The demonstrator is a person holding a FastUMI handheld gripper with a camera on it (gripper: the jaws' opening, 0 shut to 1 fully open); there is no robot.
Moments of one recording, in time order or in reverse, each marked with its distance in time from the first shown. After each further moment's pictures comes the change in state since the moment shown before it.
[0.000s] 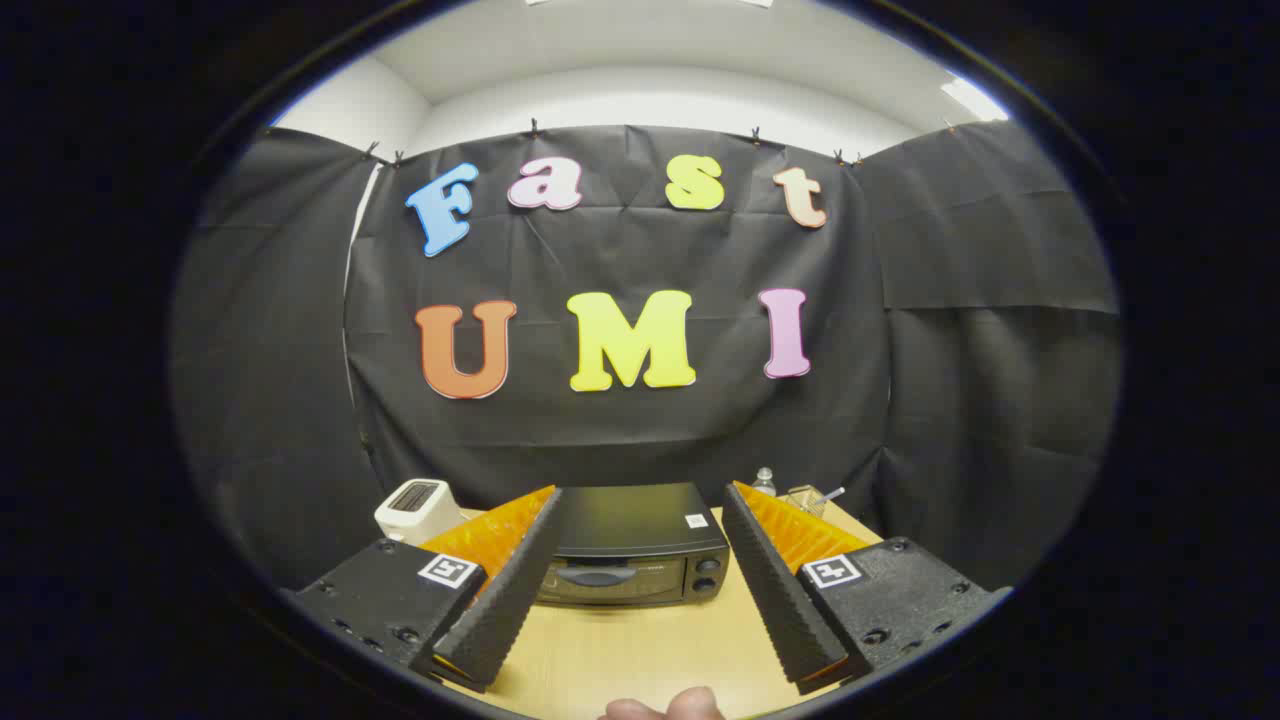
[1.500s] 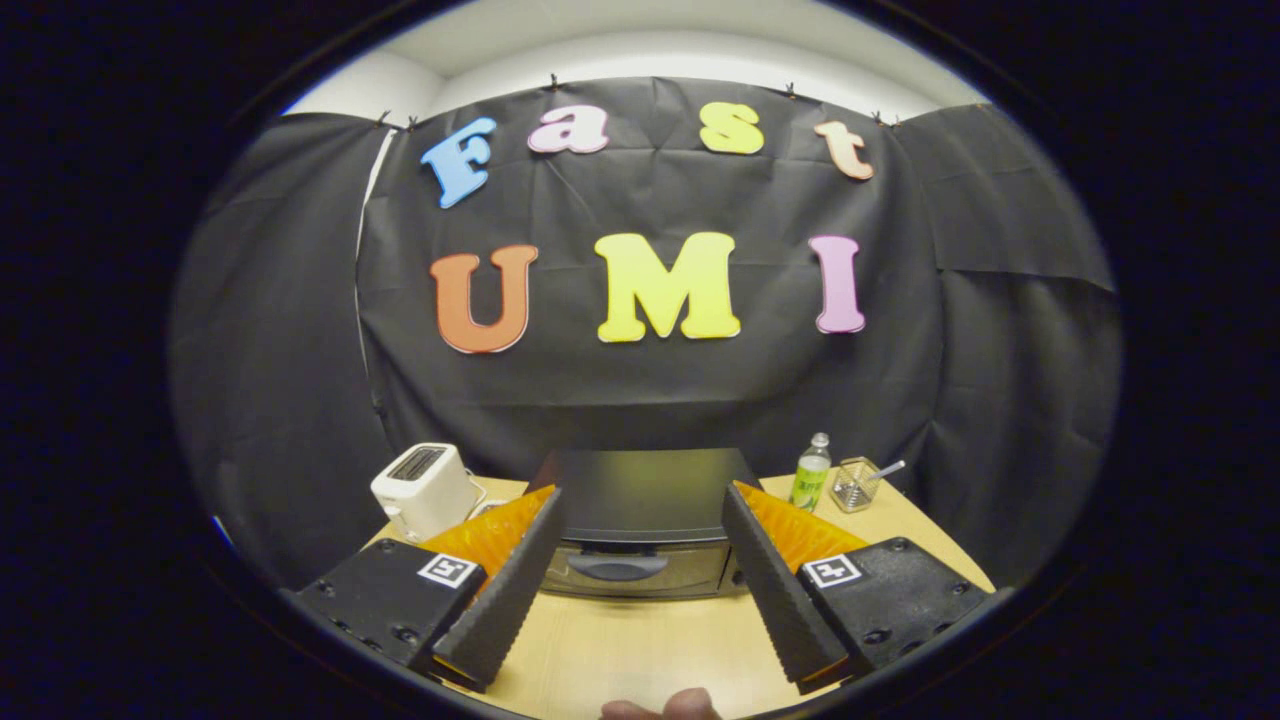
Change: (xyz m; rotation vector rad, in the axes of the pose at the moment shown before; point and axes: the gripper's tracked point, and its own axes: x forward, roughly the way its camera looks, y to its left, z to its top) arm 0.107 0.030 -0.077 -0.022 0.134 0.110
